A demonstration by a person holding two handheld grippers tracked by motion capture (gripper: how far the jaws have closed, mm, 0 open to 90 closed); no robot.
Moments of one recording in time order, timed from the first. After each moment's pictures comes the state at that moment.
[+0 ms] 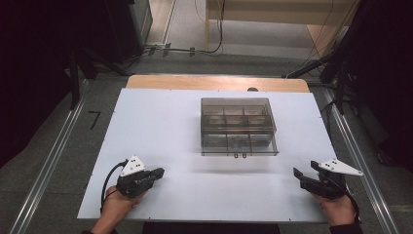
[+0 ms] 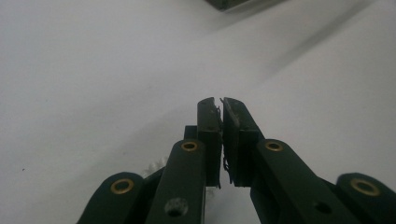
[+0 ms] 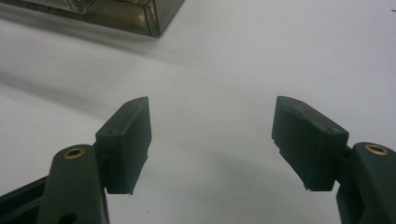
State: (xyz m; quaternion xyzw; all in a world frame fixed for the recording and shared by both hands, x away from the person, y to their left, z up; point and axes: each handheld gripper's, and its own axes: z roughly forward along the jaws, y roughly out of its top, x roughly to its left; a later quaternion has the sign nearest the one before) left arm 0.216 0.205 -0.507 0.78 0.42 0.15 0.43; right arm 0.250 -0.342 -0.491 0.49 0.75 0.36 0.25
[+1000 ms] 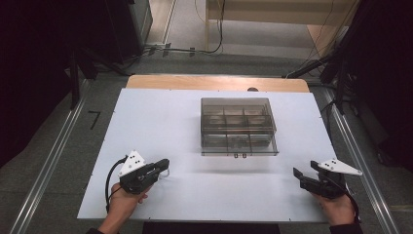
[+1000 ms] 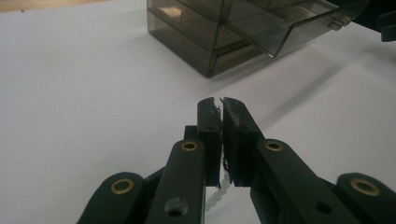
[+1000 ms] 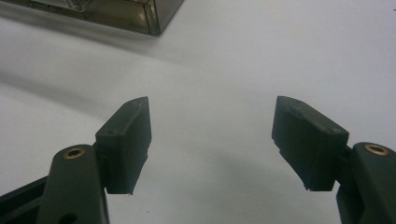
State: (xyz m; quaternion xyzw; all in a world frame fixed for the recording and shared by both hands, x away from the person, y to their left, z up) left arm 0.216 0.188 -0.483 0.74 0.40 0.20 0.50; right arm 0.252 -0.342 -0.492 0.49 0.76 0.36 0.24
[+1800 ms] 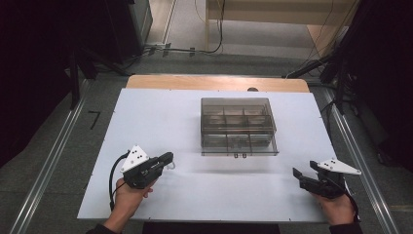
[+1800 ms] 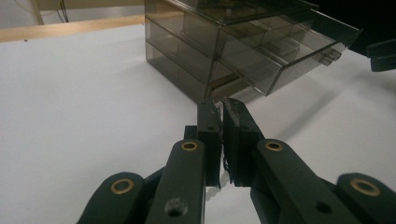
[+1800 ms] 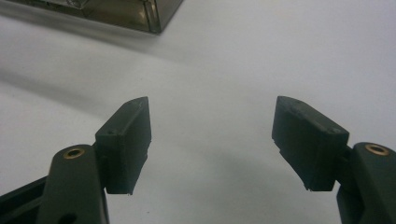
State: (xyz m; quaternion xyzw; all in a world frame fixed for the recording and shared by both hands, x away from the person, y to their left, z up) left arm 0.225 0.180 -0.471 0.72 0.40 0.21 0.53; right arm 0.253 -0.341 -0.493 0.49 0.76 0.36 0.24
